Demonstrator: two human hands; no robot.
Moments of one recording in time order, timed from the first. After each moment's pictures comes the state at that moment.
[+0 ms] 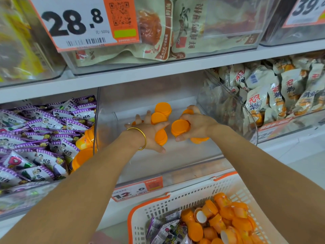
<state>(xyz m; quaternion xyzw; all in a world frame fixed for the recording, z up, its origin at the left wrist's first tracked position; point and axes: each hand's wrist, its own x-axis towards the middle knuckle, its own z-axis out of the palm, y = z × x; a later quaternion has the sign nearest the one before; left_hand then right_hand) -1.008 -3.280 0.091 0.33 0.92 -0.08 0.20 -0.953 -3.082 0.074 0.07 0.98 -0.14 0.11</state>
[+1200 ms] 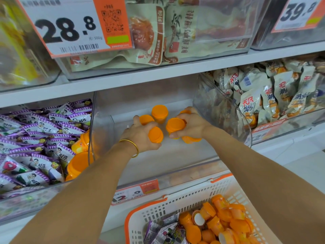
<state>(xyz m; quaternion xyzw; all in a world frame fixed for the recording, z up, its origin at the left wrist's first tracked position) -1.007 -3.289 0.072 0.29 0.95 0.10 0.11 -0.955 -3.083 0.071 0.07 0.96 -0.27 0.03</state>
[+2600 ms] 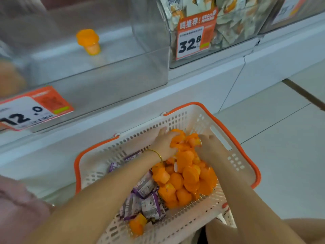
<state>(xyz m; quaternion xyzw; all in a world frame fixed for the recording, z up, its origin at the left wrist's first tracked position) -0.775 -3.174 -0.125 0.38 0.85 0.19 0.32 -0.660 -3.054 -0.111 0.42 0.84 -0.31 0.12</state>
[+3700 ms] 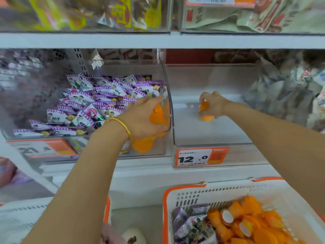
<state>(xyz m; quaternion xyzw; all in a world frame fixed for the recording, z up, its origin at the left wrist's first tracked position) -0.960 -3.456 0.126 0.26 0.94 0.19 0.09 -1.003 -3.186 0.085 0.12 0.97 -0.18 0.07</state>
